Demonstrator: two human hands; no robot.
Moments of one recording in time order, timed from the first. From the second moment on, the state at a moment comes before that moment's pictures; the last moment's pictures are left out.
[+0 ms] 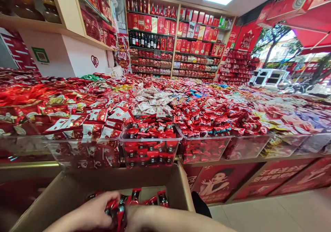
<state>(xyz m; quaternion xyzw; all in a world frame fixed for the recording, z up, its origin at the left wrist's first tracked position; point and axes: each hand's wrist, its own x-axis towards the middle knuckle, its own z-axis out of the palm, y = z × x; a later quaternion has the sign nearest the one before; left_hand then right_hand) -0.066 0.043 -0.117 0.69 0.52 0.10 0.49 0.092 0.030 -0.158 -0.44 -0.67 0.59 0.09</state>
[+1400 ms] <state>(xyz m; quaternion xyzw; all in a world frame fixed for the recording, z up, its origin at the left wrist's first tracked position) -0.043 0.033 -0.070 0.57 0.42 0.44 0.56 0.139 0.023 -0.045 -0.38 -0.48 0.57 0.55</state>
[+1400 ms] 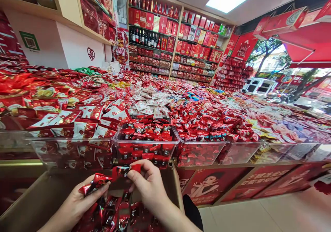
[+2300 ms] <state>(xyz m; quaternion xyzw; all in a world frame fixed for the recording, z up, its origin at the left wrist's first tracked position) -0.043 0.030 -0.077 0.61 0.43 0.42 0.52 0.133 0.162 0.068 -0.58 -0.75 0.25 0.19</state>
